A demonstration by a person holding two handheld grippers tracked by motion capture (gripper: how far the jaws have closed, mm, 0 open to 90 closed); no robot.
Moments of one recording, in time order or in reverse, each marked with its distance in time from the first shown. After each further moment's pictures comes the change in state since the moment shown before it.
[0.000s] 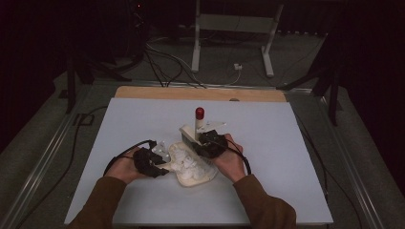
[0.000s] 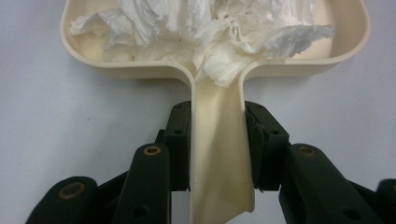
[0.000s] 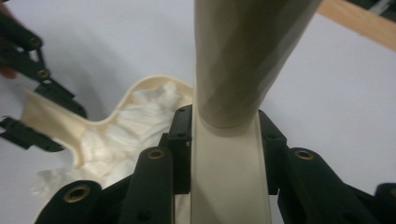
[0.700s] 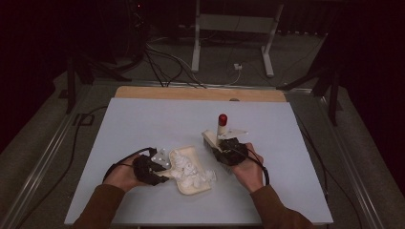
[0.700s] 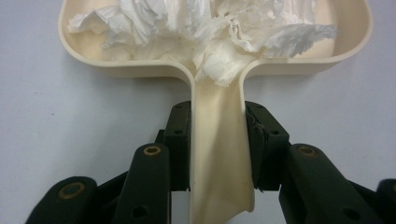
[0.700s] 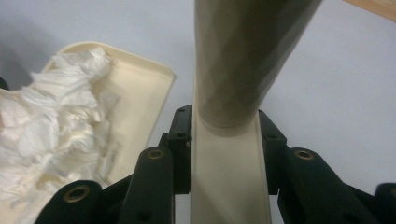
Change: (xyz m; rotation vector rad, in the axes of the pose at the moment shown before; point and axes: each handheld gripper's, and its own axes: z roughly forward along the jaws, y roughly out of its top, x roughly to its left) left arm -0.020 -0.006 0.002 0.002 -0.008 0.023; right arm -0.023 -0.045 -0.032 0.049 -0.117 0.091
